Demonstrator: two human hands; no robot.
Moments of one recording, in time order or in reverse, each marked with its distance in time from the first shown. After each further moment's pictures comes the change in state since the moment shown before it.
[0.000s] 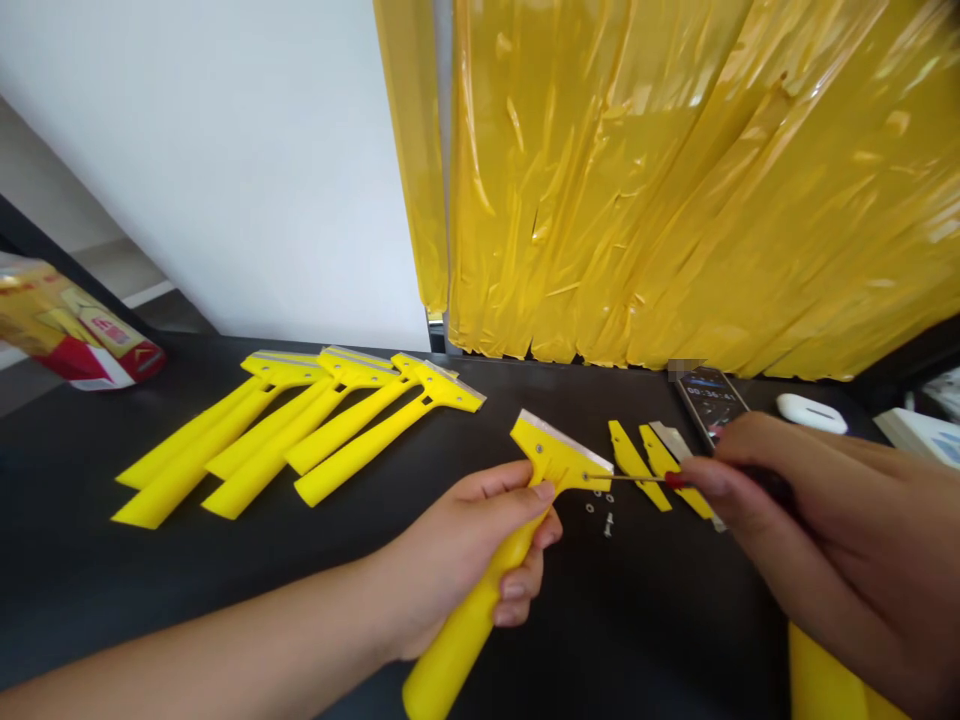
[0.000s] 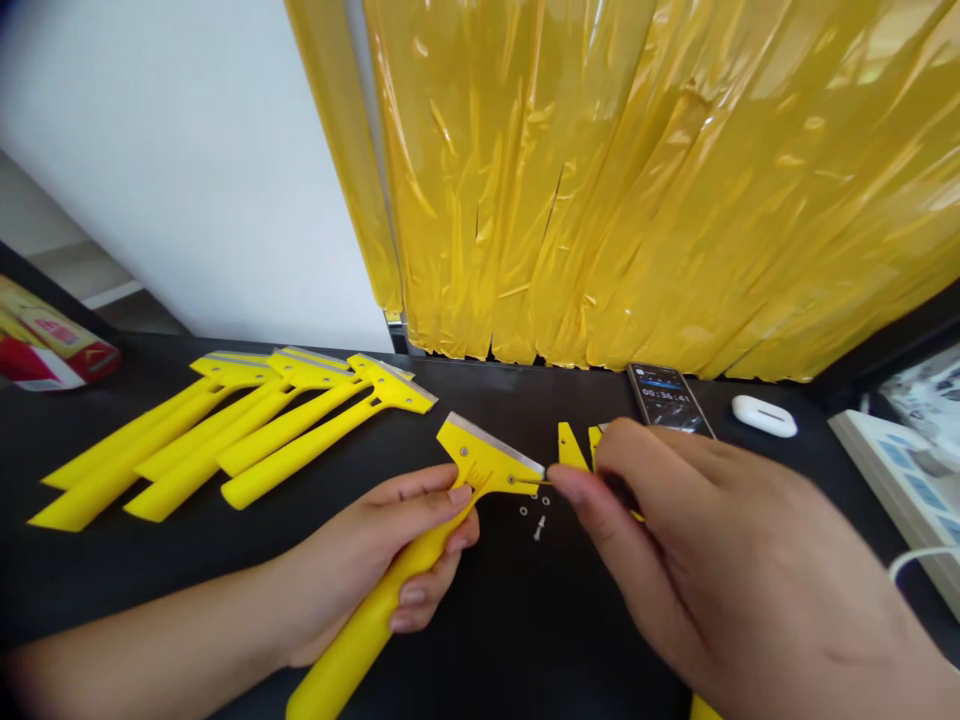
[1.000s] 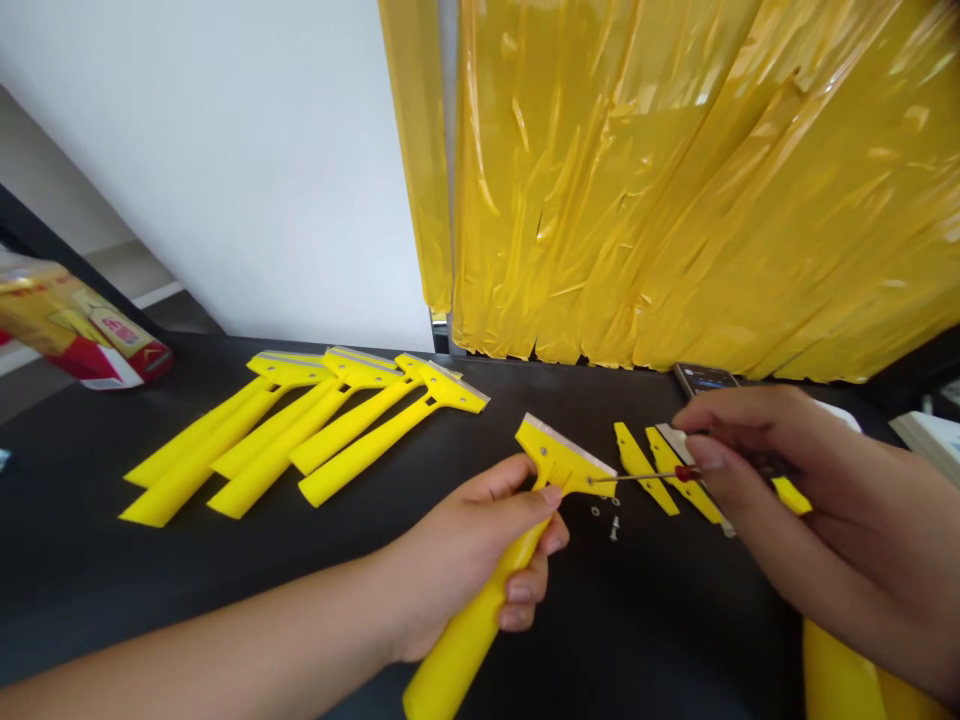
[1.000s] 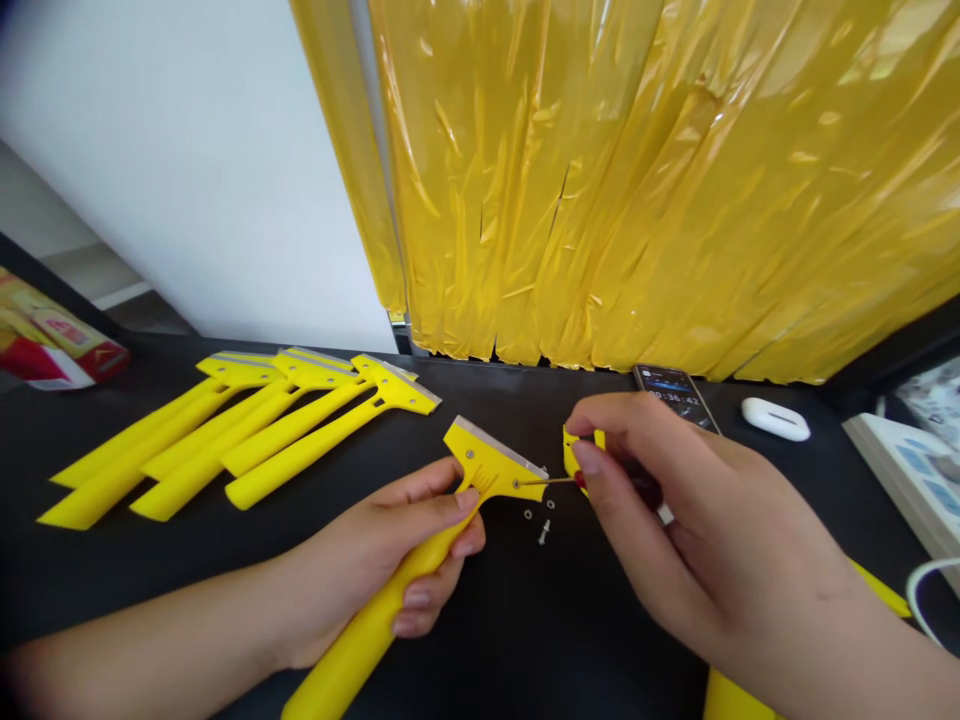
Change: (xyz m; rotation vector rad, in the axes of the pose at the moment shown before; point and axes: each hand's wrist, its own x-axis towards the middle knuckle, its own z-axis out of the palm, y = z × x) left_hand -0.002 0.002 0.003 0.002 0.017 -0.021; right_hand 0.004 0.012 0.015 0.097 -0.002 0.023
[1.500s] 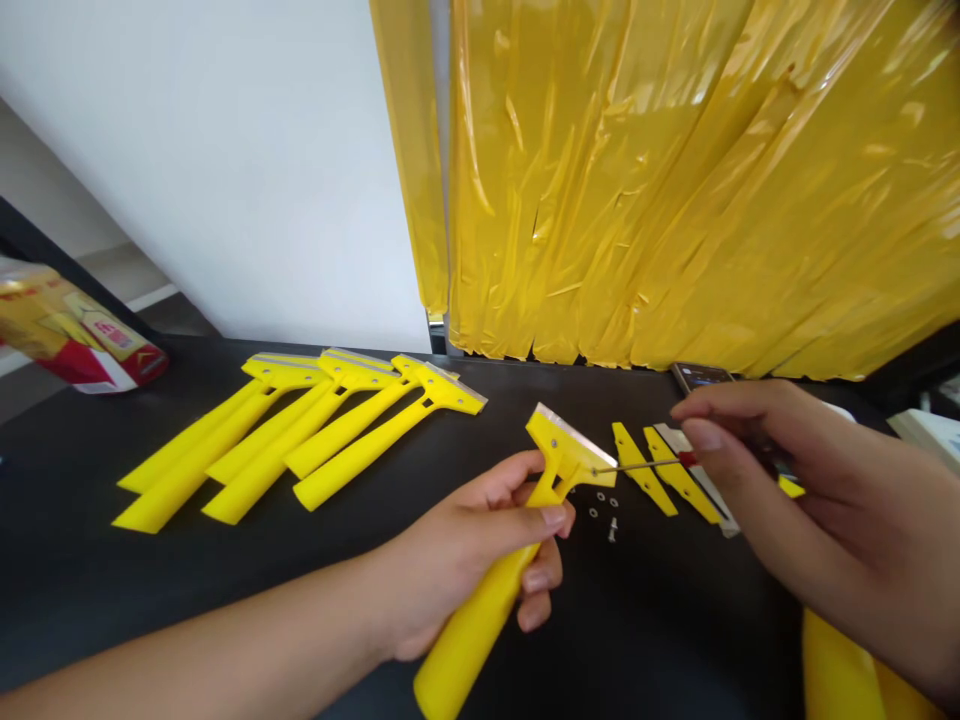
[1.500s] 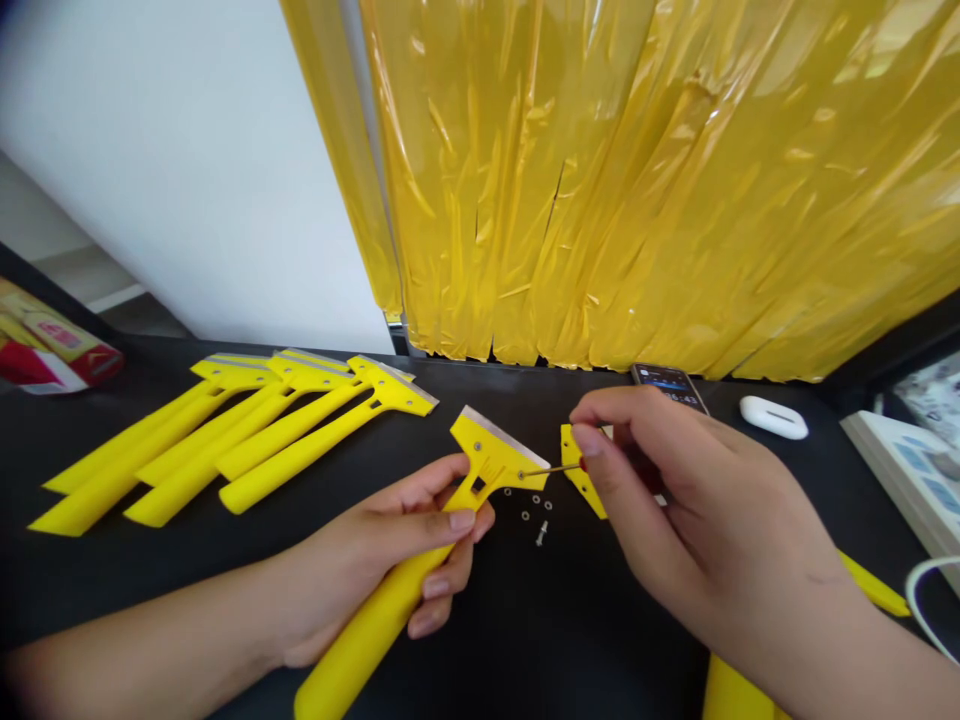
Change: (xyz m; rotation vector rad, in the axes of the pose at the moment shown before) left_hand 0.004 -0.002 -0.006 -0.070 -0.120 0.079; right_hand 0.004 -0.002 0.002 -0.029 0.093 0.047
